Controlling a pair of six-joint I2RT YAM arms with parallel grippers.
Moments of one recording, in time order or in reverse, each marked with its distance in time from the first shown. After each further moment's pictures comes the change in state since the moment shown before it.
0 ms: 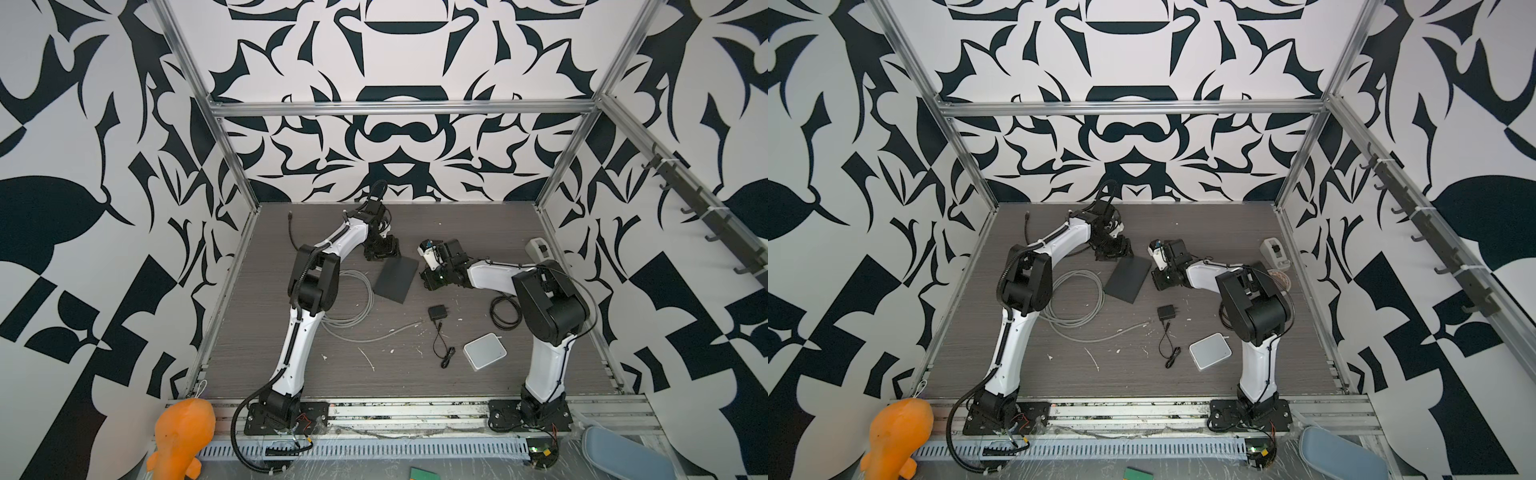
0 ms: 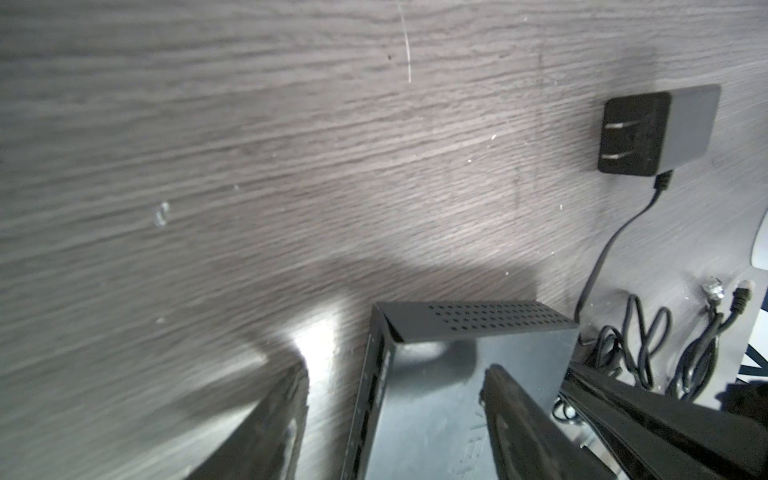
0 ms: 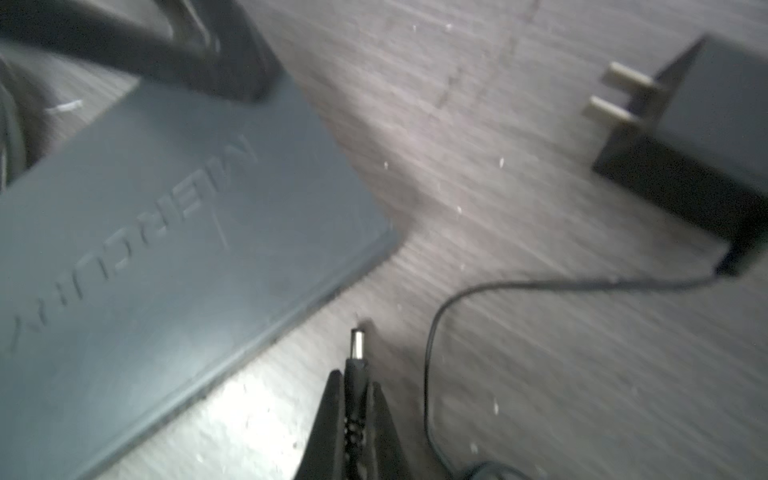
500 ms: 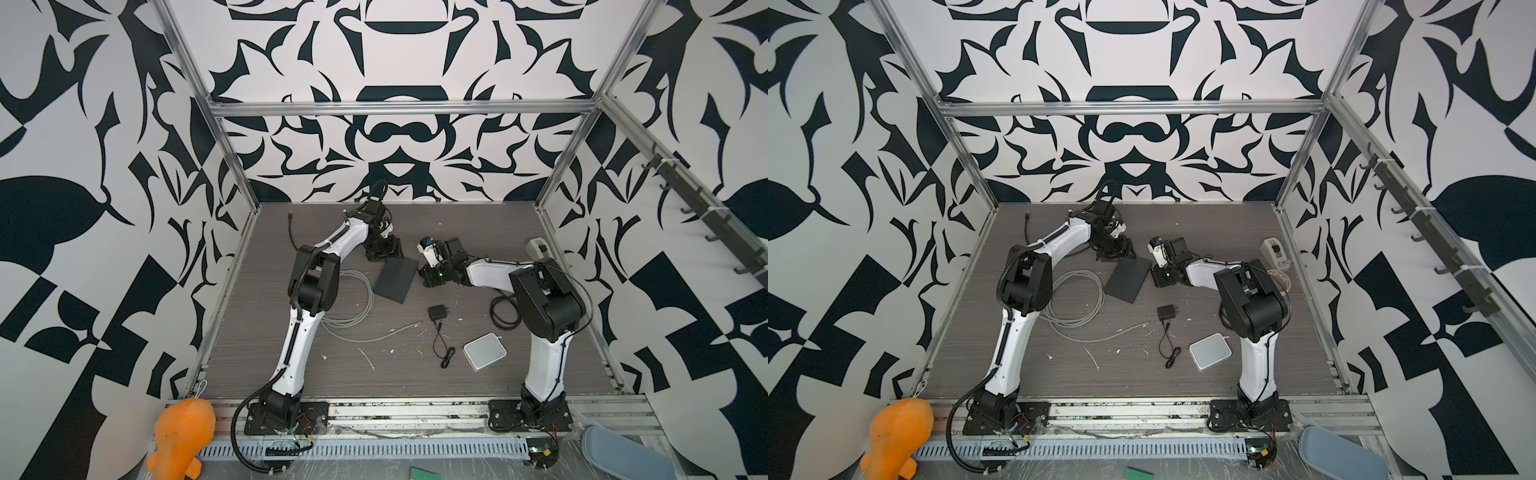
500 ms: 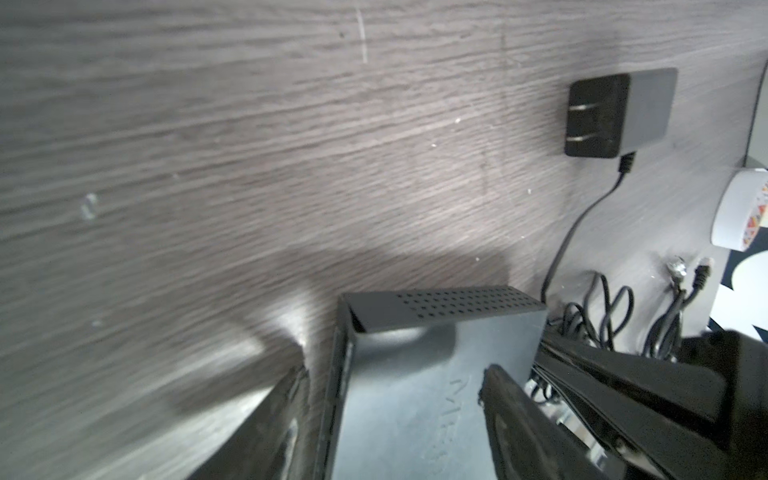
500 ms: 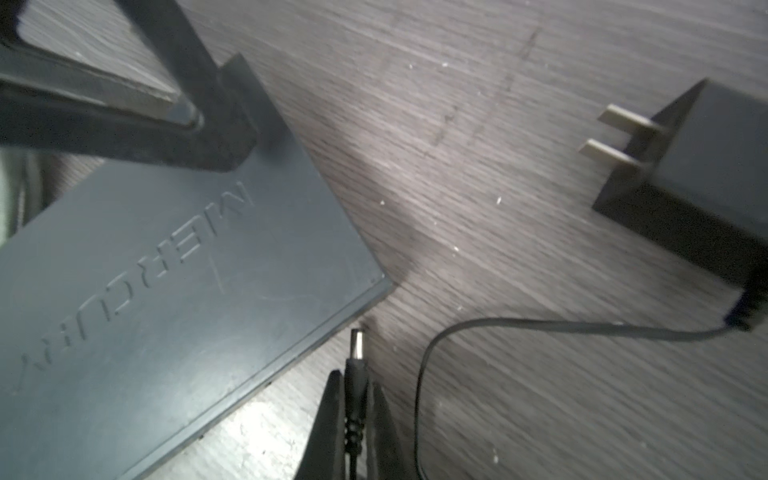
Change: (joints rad) left arm 0.000 0.002 0.015 -0.015 0.071 0.012; right arm -0.024 0.024 -0.008 0.077 -0.060 0.004
